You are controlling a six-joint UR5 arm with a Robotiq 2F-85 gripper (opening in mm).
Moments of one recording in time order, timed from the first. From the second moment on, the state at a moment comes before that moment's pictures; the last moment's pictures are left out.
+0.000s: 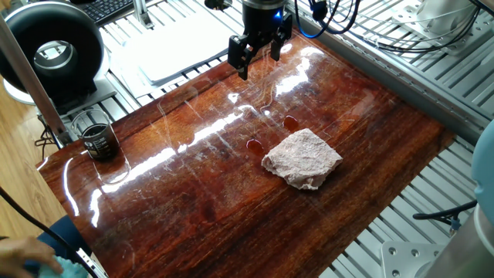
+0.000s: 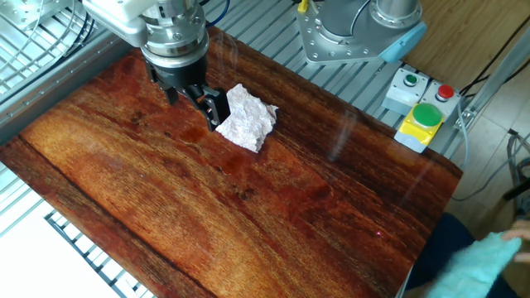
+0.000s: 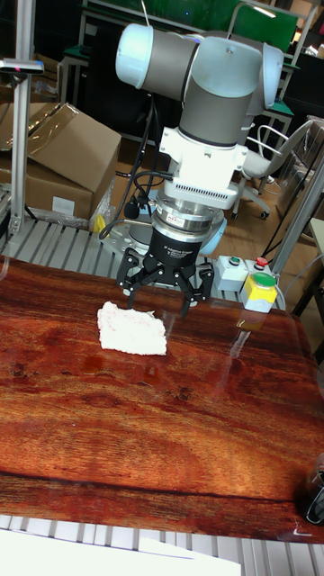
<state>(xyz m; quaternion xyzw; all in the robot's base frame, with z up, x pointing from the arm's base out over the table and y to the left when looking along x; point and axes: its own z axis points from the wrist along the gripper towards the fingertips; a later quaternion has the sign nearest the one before) 0.544 0.002 0.190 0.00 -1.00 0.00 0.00</state>
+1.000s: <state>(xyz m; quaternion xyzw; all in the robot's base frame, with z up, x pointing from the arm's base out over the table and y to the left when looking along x) 0.494 0.020 0.197 0.05 -0.99 -0.04 0.09</state>
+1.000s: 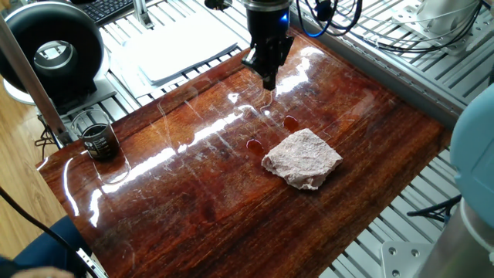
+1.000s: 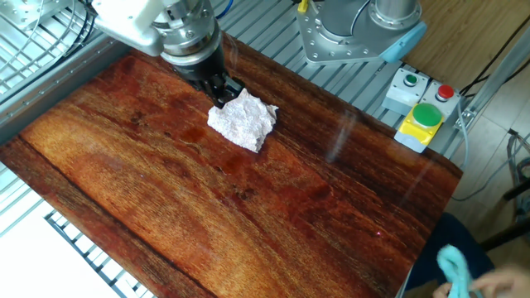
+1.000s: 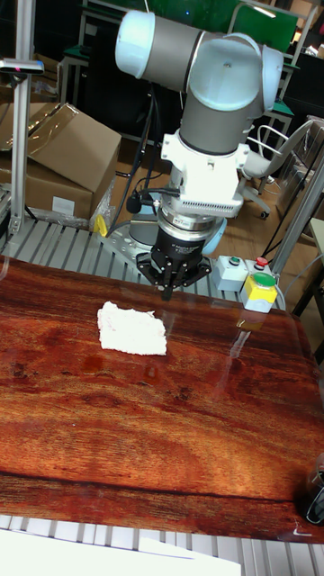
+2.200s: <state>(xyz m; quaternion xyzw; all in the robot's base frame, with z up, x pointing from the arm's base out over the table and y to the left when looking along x) 0.490 0.002 0.226 0.17 -0.98 -0.01 0.03</state>
